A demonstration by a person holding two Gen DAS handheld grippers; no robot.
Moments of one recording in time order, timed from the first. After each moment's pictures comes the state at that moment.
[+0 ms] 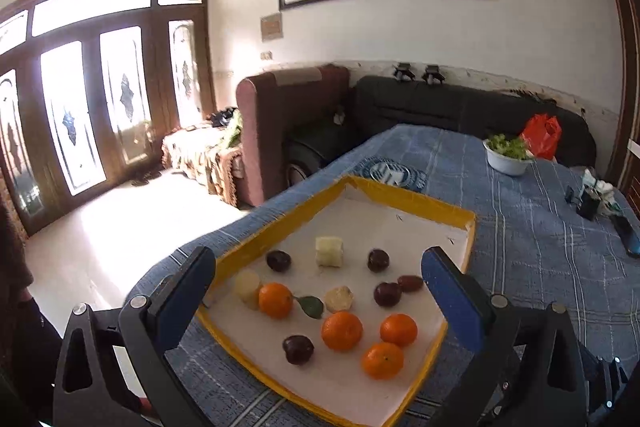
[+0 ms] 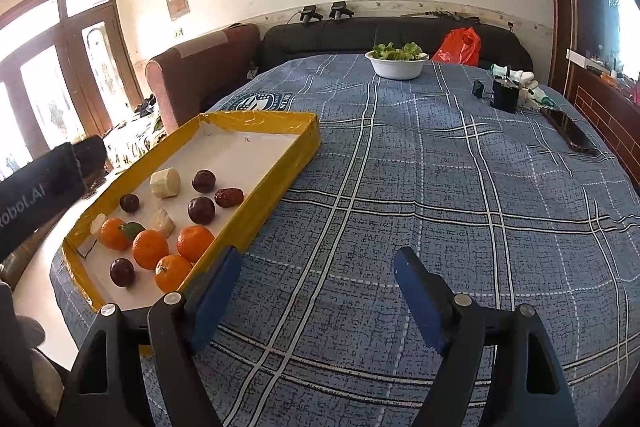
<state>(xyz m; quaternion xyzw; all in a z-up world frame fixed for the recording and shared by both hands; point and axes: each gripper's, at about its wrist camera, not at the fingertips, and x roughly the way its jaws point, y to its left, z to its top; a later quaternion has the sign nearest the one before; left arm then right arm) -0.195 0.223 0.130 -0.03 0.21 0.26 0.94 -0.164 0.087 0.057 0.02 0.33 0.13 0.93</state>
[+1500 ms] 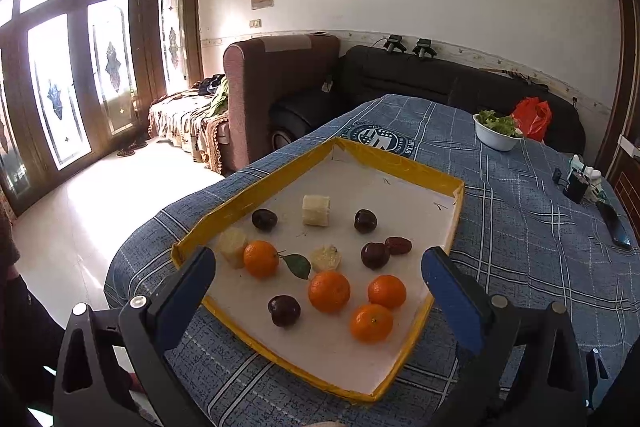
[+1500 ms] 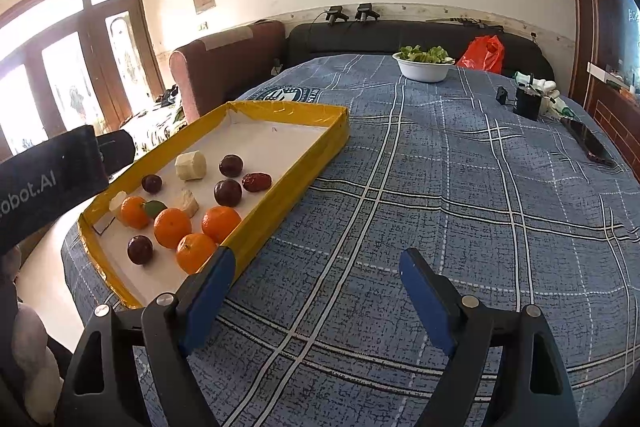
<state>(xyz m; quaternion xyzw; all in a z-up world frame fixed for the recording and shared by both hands) -0.191 0.224 0.104 -0.07 0.28 0.22 0.93 -0.175 0.102 0.048 0.00 0.33 0.17 0.93</state>
